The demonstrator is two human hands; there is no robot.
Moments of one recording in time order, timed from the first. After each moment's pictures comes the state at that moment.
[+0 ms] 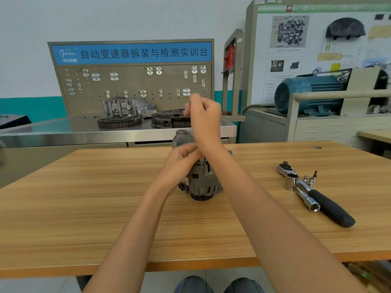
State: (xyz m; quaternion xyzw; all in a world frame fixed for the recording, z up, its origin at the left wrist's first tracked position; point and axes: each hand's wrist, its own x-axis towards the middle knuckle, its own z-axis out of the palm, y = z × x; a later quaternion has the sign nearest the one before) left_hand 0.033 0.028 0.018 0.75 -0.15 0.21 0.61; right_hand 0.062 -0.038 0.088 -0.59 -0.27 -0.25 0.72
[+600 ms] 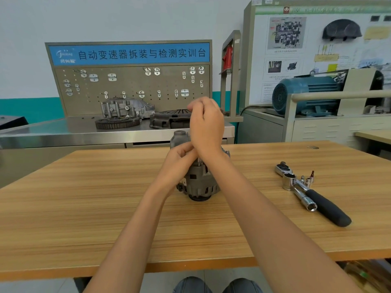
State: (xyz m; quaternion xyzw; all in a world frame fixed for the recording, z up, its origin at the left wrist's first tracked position) left_hand 0.035 0.027 0.016 0.74 -0.15 0.23 0.62; right_hand 0.067 -0.043 0.076 -0.66 -0.25 -0.37 0.61
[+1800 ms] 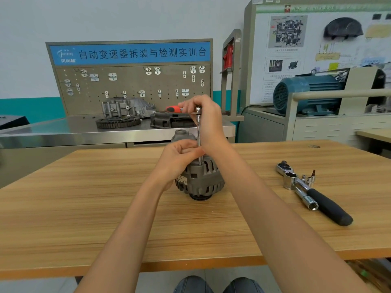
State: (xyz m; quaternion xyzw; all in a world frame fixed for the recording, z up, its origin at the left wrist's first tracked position) left_hand 0.034 0.034 0.025 0.75 -0.12 0.20 0.62; right_hand 0.066 -0.049 0.091 -0.51 -0.32 -0.08 0.80
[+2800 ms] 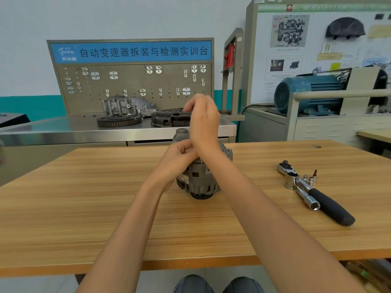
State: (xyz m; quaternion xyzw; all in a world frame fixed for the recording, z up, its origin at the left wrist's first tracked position) left_hand 0.032 0.037 0.022 0.78 -0.12 0.19 0.59; right_hand 0.057 -0.033 0.079 -0.60 -0.28 -0.28 0.70
